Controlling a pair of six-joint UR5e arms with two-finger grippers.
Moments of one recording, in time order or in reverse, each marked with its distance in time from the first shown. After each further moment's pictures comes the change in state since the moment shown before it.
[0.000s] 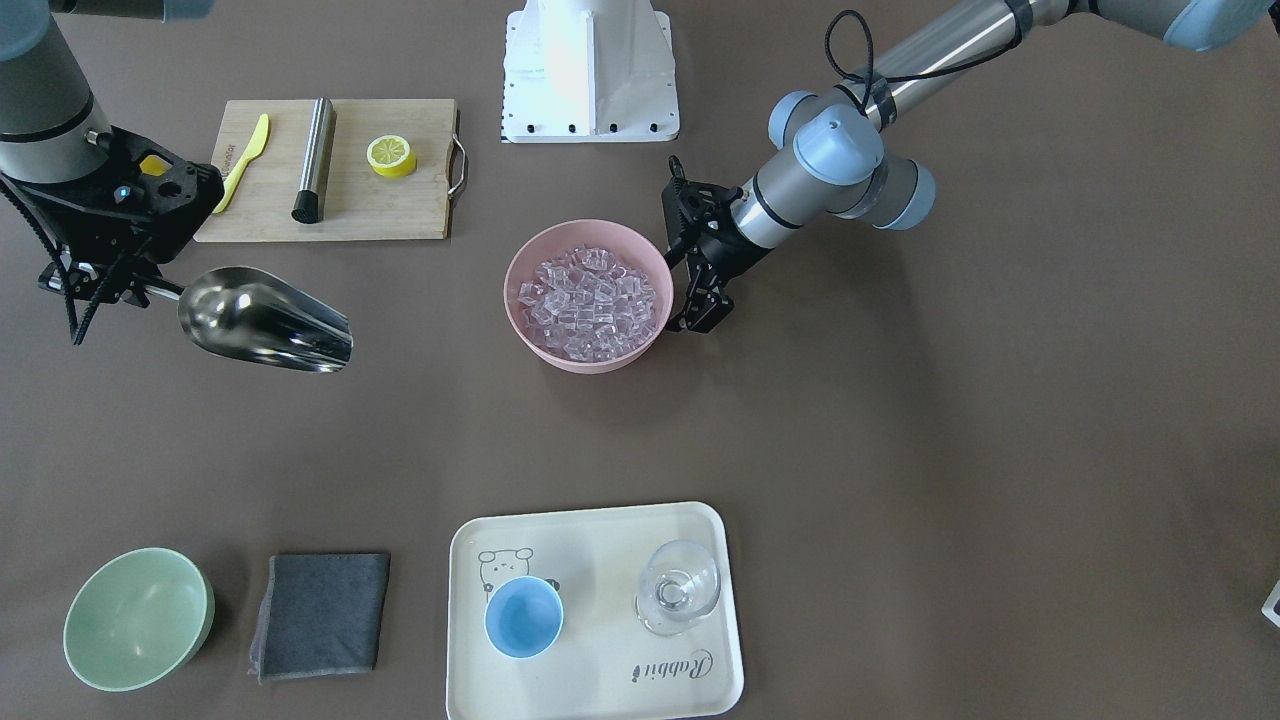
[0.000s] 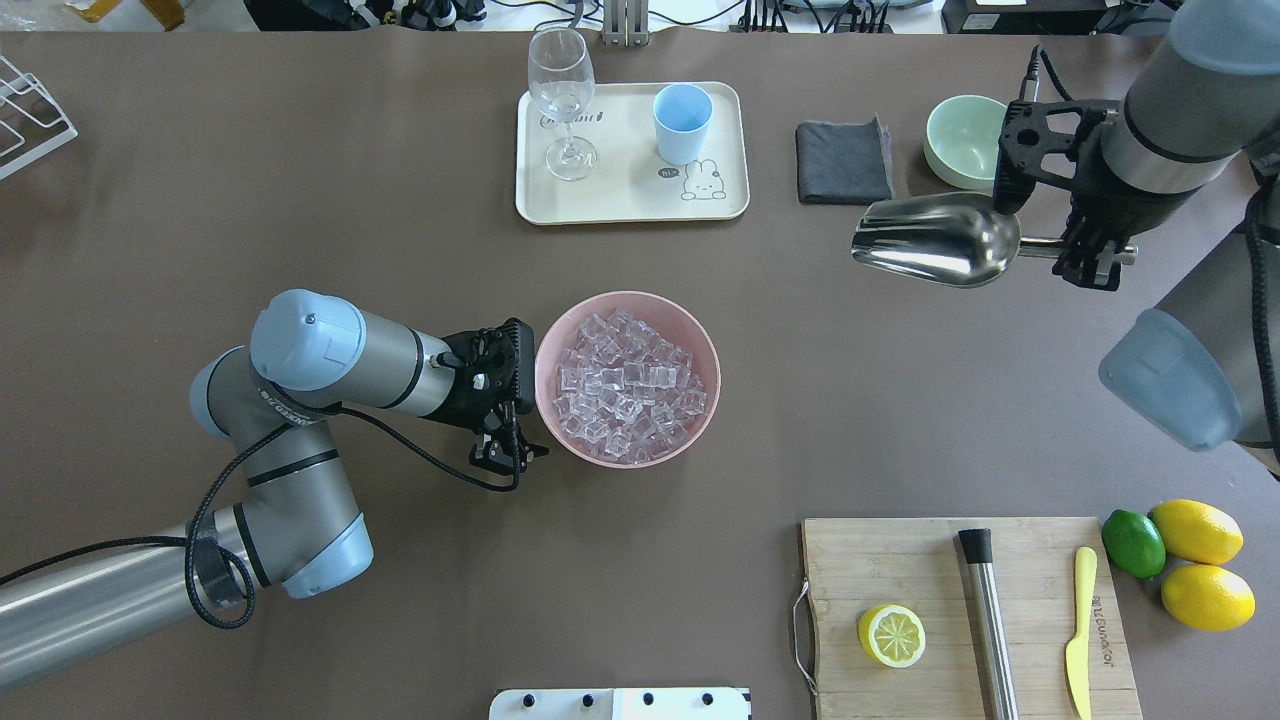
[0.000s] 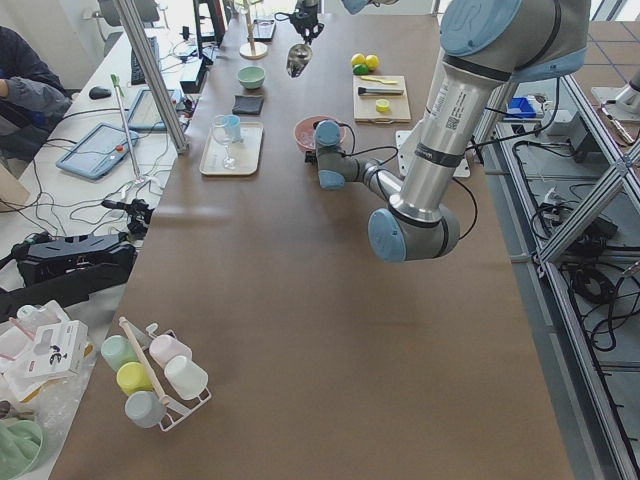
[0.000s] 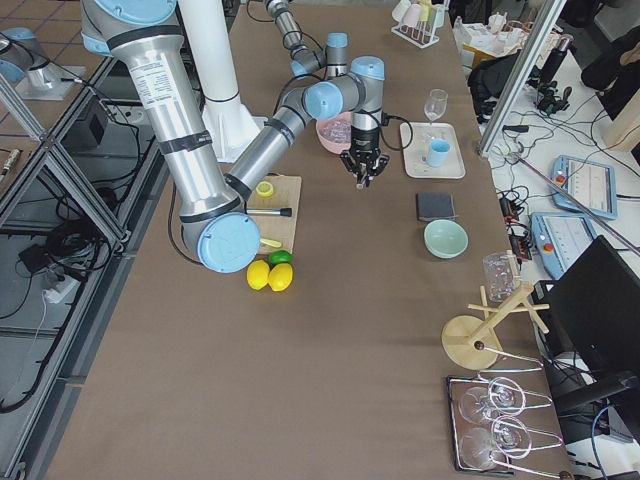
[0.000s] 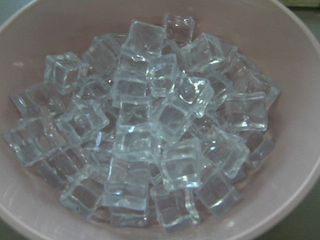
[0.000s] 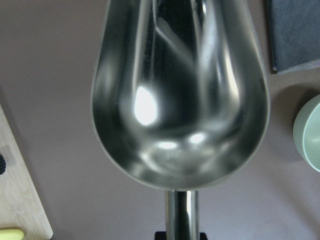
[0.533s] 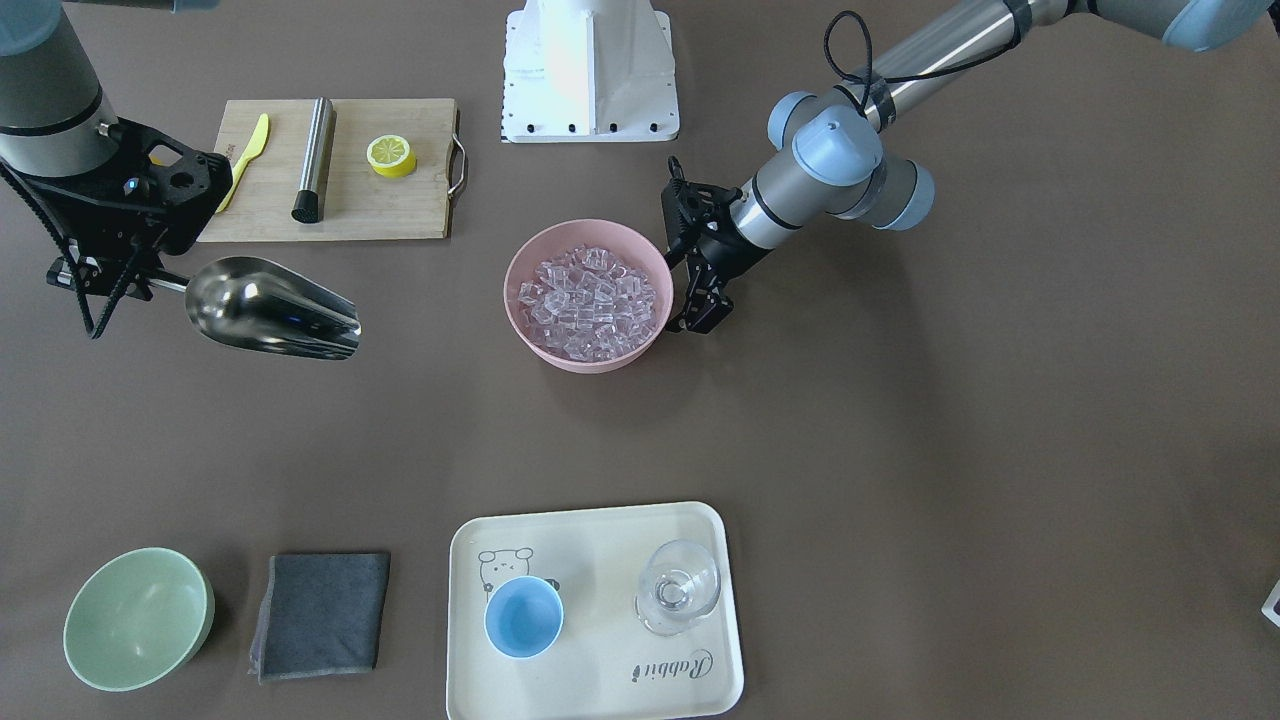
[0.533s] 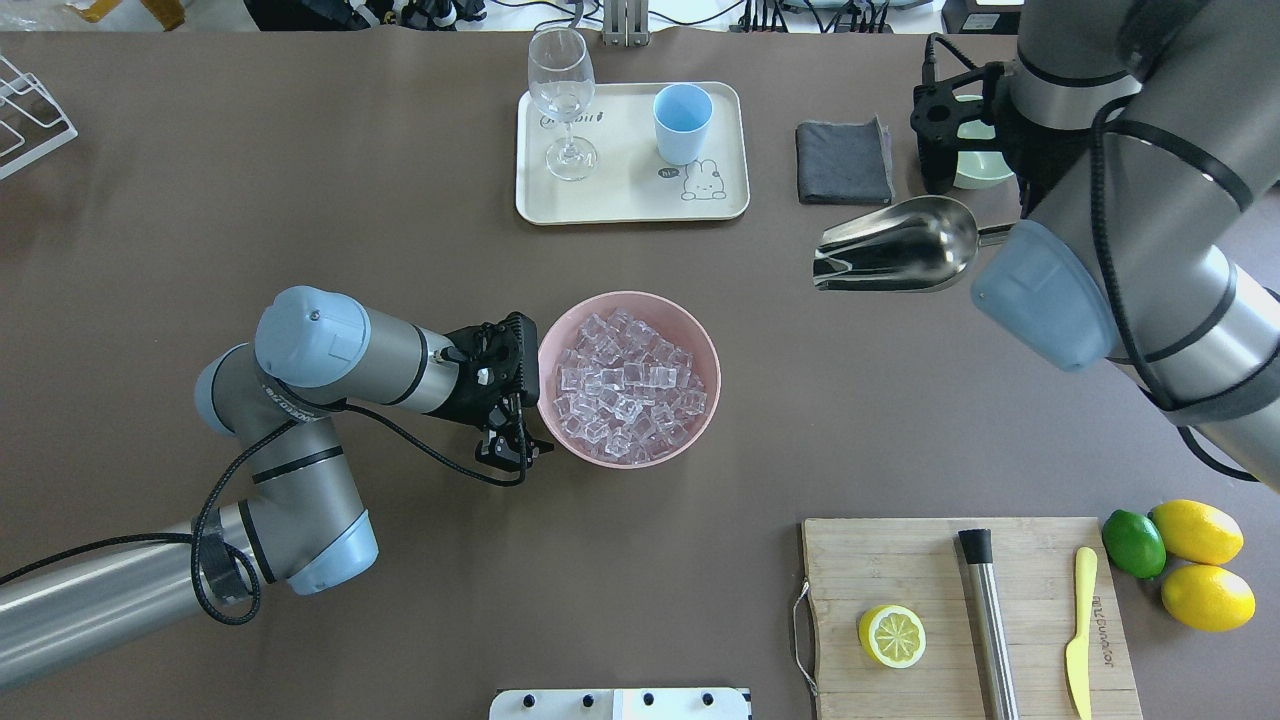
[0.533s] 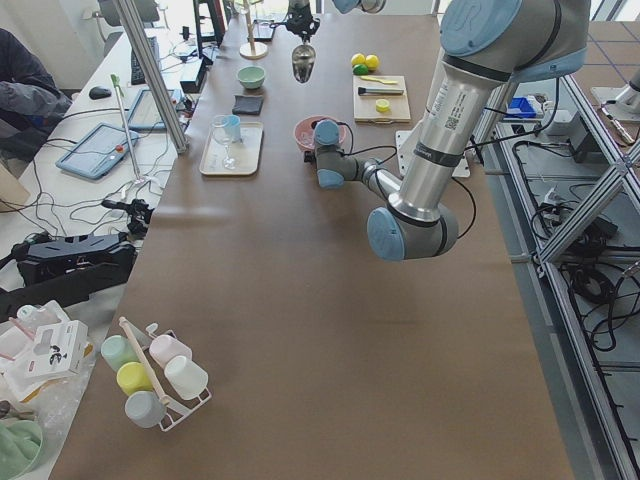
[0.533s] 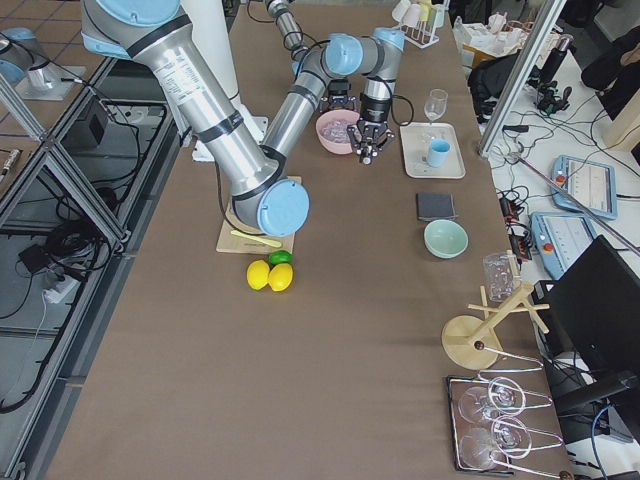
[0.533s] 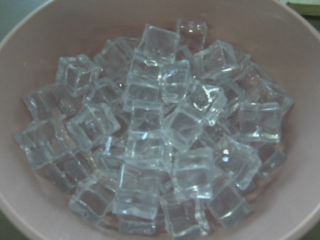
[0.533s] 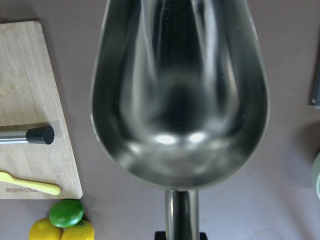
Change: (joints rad) left arm -0.003 -0.012 0.011 -0.003 0.001 -0.039; right arm -0.024 0.291 -0.119 -0.382 -0.015 -0.283
